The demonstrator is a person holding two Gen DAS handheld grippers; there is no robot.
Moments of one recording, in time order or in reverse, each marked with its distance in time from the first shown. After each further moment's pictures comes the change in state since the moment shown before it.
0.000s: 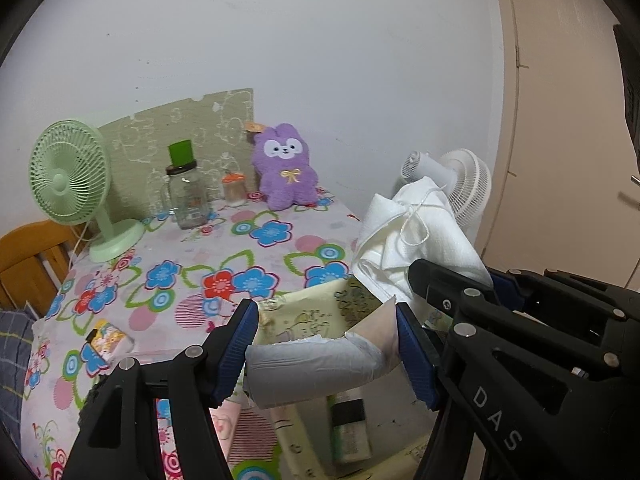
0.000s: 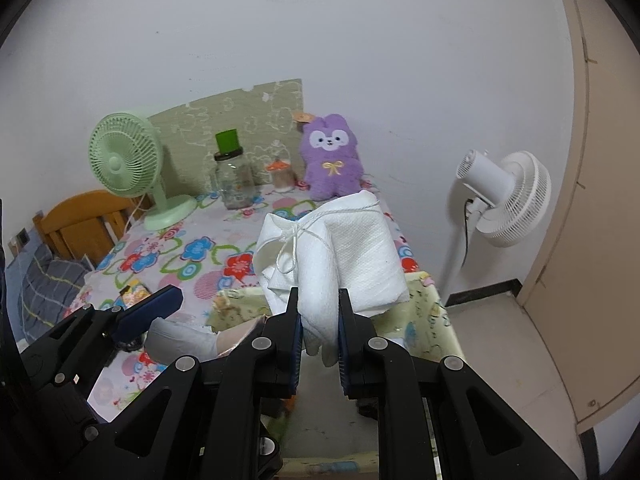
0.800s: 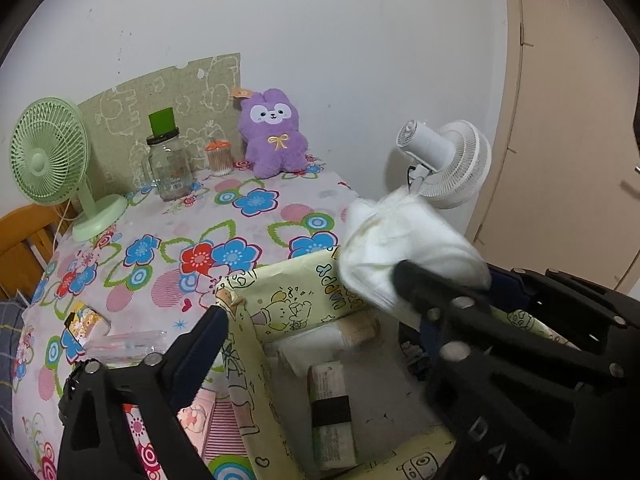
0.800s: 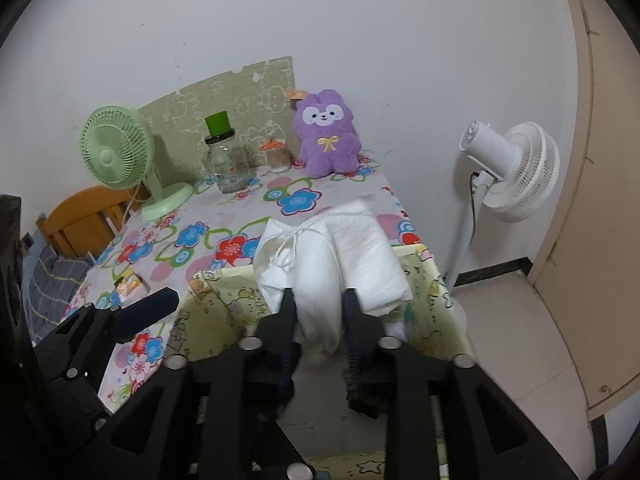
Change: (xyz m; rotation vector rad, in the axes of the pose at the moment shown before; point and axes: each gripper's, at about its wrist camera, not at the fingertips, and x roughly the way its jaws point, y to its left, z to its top) left arm 0.026 -0.008 -0.005 -0.013 0.105 -0.020; right arm 0.024 -0.020 -0.010 0.042 0.063 0.054
